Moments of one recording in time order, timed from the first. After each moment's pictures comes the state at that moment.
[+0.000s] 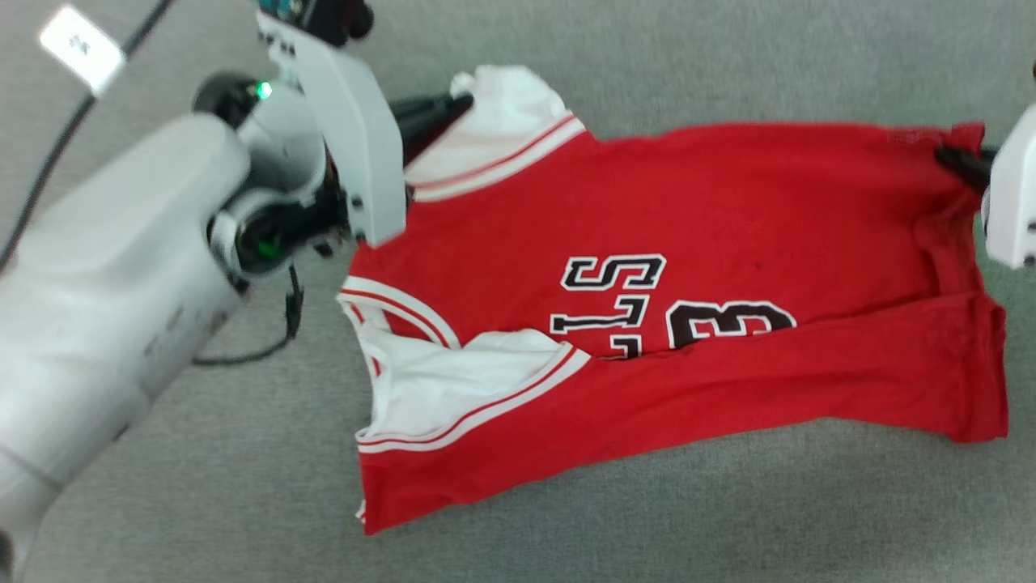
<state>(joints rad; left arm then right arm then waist) -1.34 0.58 -1.19 0.48 -1.39 -0.13 0.27 -1.01 -0.66 0.63 0.54 0.86 0.13 0.60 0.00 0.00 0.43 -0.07</state>
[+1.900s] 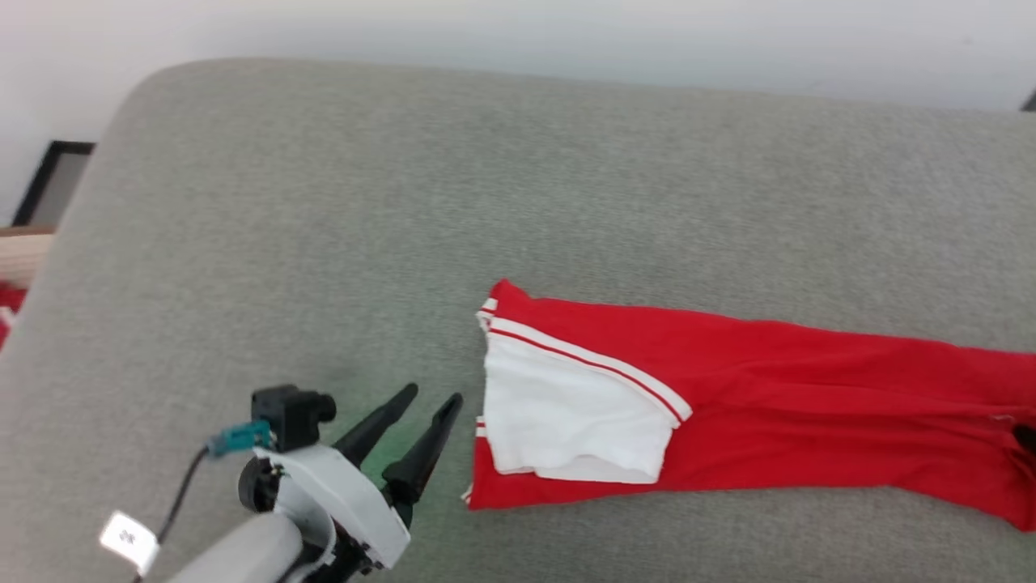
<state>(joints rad) -0.52 0.57 -0.96 0.35 -1.22 -0.11 -0.26 -0.30 -0.74 0.22 0.49 1.00 0.13 0.48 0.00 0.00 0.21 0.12</state>
